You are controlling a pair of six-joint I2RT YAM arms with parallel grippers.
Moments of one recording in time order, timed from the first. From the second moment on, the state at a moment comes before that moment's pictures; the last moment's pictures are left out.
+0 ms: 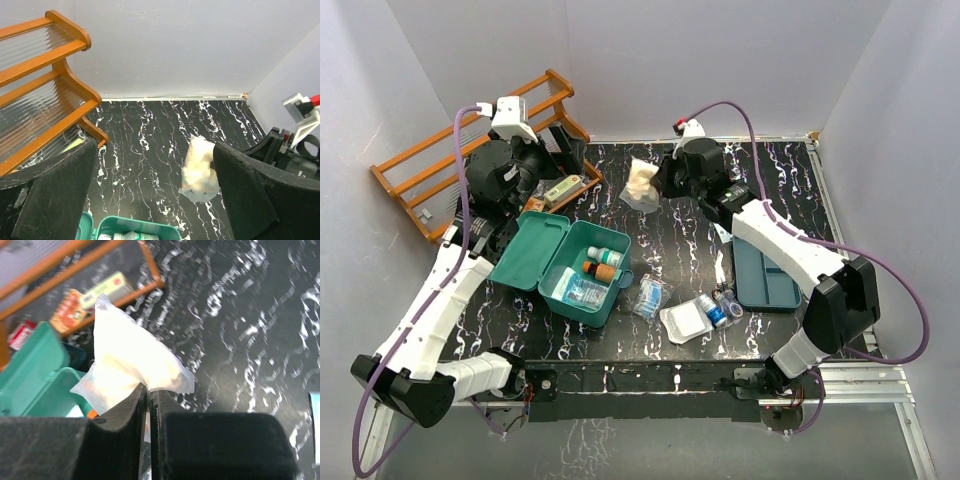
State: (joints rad) left arm -0.42 1.15 1.34 -0.22 -0.14 -0.30; right arm 0.55 1.56 1.36 -0.21 -0.01 0.38
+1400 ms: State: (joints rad) left arm -0.42 1.34 1.47 -0.14 -0.49 -0.25; right arm 0.93 1.94 1.69 -0.58 -0.39 -0.26
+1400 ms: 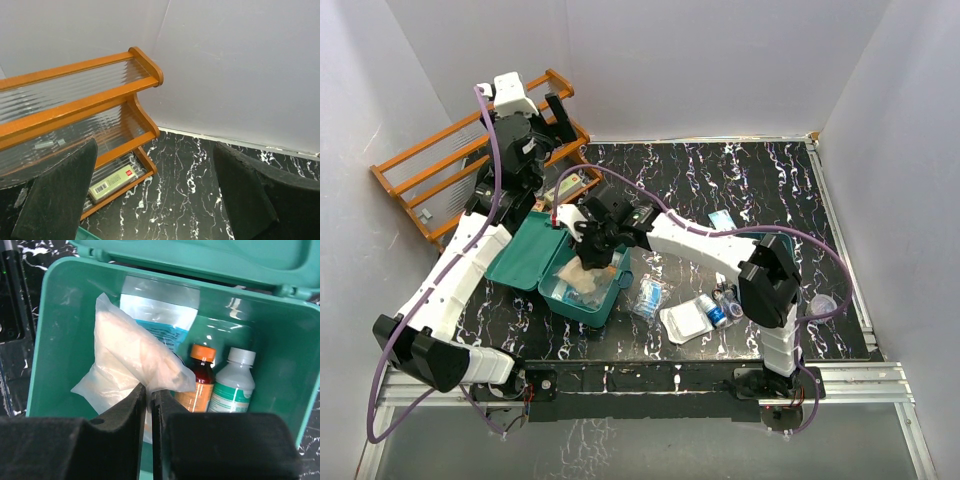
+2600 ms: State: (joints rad) left arm -0.42 1.33 1.52 -0.10 -0.51 -0.06; right arm 1.01 2.09 1.83 -0.66 -0.30 -0.30
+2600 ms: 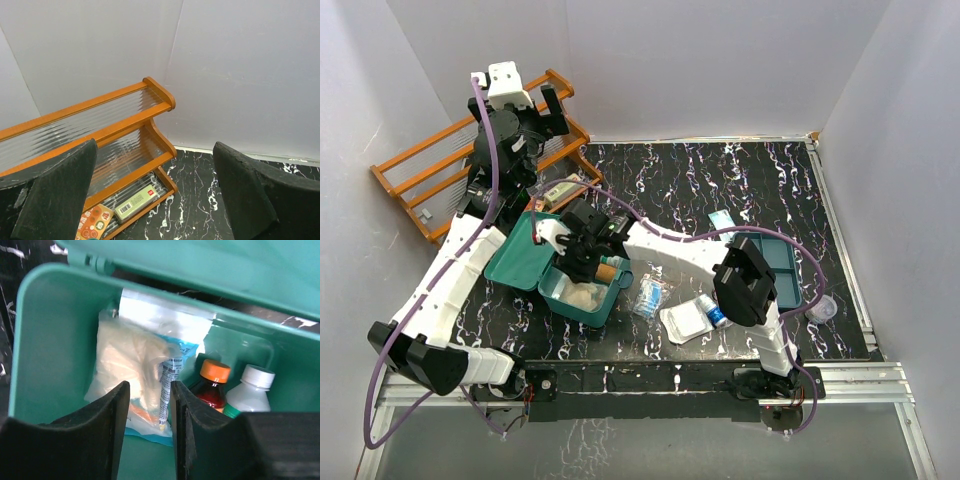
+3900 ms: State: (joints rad) left arm -0.42 1.27 1.49 -0.76 0.04 -0.24; right arm 0.67 1.39 1.02 -0.38 0.20 0.69
